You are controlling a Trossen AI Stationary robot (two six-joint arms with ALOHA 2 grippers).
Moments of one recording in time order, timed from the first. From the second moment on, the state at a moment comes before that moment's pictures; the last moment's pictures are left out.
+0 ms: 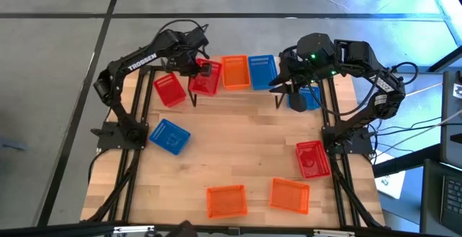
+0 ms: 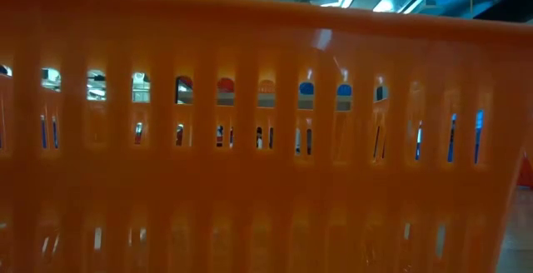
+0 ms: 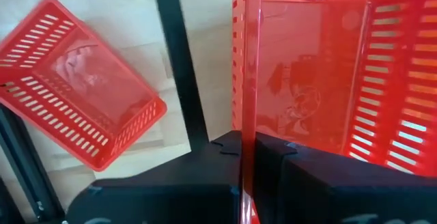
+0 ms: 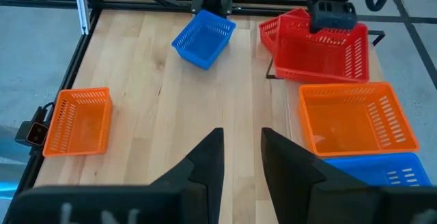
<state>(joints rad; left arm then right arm) 0.67 1.68 1.70 -1.29 0.01 -0.79 -0.18 1.52 2.12 -1.33 -0.15 -0.17</state>
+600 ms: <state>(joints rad) 0.70 1.68 1.70 -1.24 -0.07 -0.80 -0.18 1.52 2.12 -1.33 -0.15 -0.17</state>
